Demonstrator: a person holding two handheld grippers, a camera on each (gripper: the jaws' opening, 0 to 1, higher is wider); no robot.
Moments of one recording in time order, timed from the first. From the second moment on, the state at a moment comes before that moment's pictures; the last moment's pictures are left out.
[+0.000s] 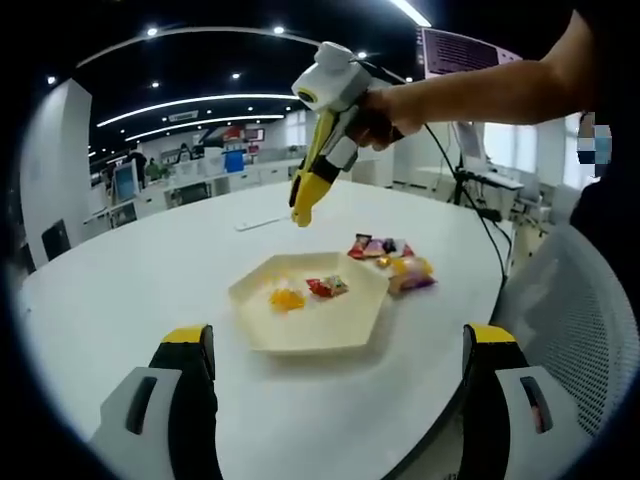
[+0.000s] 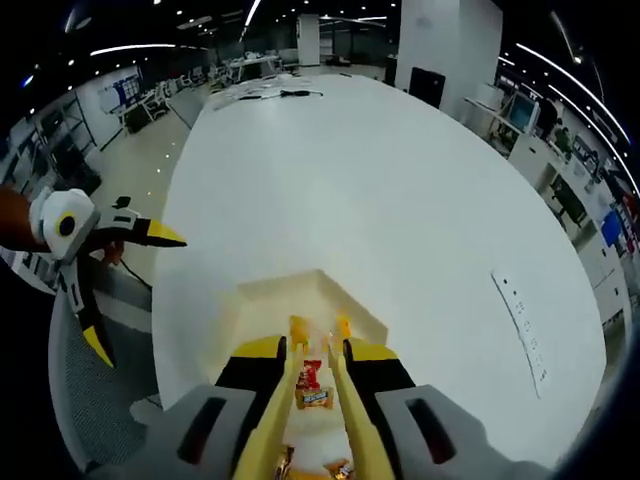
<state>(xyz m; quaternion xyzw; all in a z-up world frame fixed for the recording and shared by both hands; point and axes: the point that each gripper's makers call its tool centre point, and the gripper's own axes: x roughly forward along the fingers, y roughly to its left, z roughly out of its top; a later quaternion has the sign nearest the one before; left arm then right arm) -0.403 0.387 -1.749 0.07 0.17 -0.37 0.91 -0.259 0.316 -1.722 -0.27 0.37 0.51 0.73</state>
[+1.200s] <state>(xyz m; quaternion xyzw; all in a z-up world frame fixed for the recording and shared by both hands) -0.402 0.389 -1.747 0.07 0.17 -0.37 0.91 -0.263 0.241 -1.700 -0.28 0.31 0.51 0.75</state>
